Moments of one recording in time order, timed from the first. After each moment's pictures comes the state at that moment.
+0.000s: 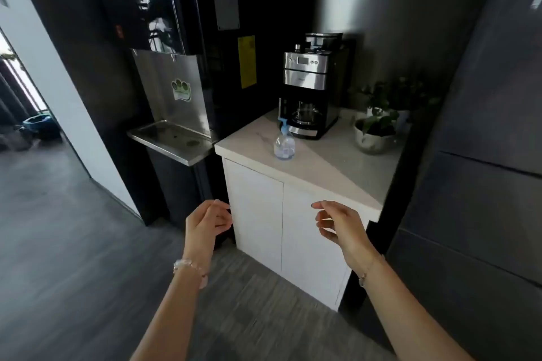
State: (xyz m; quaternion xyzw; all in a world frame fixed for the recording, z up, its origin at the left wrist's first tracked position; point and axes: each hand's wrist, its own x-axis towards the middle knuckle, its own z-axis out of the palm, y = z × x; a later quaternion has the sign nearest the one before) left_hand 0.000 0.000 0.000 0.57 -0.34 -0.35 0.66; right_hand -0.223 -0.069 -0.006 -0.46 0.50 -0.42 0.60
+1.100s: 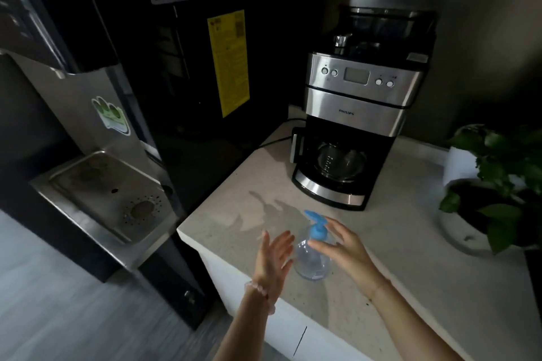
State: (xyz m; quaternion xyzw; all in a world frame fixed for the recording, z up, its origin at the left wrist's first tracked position) left_hand 0.078 -0.523 -0.136 0.48 -0.19 -0.68 0.51; right_hand -0.072 -0.550 -0.087 -0.55 0.51 -0.34 0.56
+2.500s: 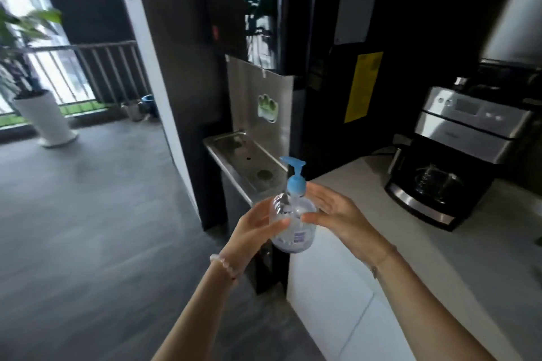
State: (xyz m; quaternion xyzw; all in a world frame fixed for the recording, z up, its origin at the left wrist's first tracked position) left_hand 0.183 -0.264 -0.004 0.58 -0.39 -0.38 0.61; right_hand 0.036 -0.387 0.026 -0.71 0.22 -0.21 0.63
